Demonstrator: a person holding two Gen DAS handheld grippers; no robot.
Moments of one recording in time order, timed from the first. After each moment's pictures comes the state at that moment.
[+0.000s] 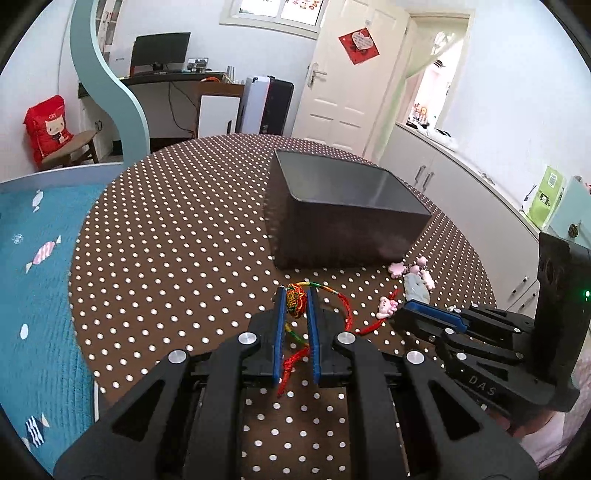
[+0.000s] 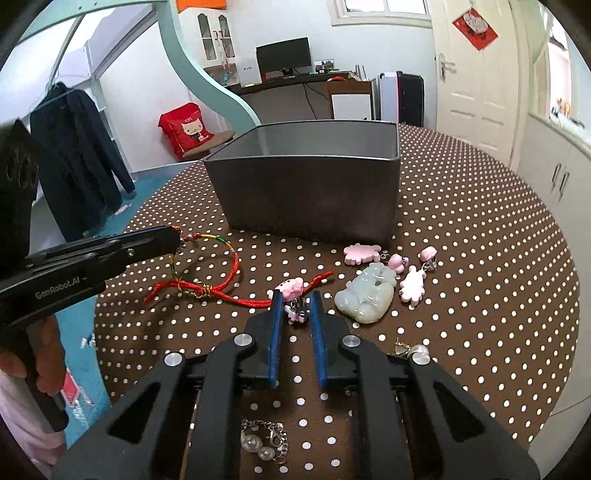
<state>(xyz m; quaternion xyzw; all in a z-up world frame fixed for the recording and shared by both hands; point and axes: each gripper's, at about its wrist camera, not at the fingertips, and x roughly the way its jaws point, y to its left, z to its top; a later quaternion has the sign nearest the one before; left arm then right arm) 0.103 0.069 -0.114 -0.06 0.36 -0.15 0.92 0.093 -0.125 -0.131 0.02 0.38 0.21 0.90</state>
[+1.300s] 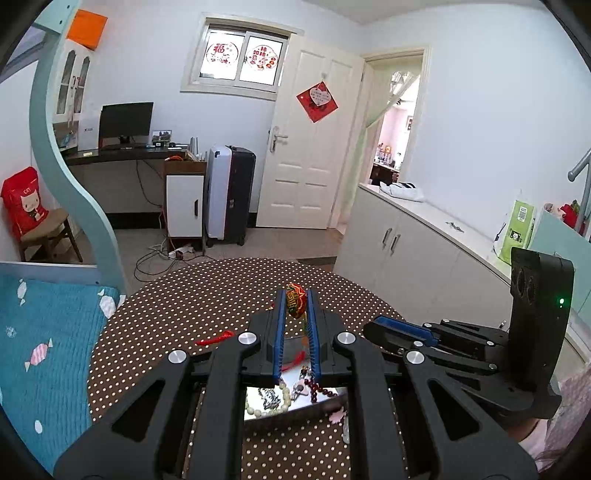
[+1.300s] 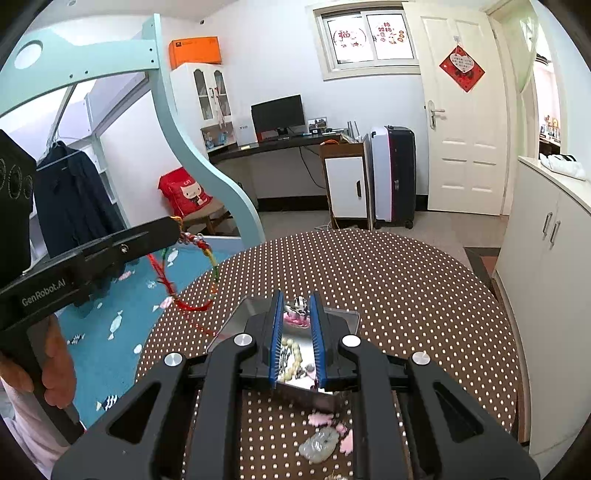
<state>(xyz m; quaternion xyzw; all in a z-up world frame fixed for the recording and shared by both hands) 0.176 0.024 0.044 -0.04 0.24 -0.21 0.95 0.153 -0.144 -0.012 0.04 0.28 0.21 0.94</state>
